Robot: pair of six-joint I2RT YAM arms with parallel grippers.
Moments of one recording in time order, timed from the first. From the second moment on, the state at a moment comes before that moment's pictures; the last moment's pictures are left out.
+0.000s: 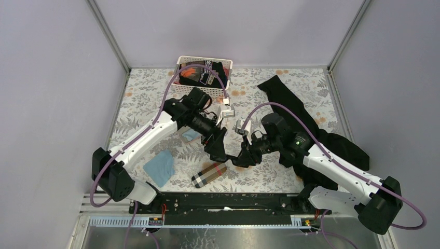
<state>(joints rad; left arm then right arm) -0.63 1.45 1.34 -0.97 0.96 0.27 0.77 1.07 0.85 -0.48 -0.69 -0.11</state>
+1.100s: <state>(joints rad) -0.66 1.51 1.30 -0.96 1.03 0.26 0.77 1.07 0.86 -0.48 -0.71 -0.10</state>
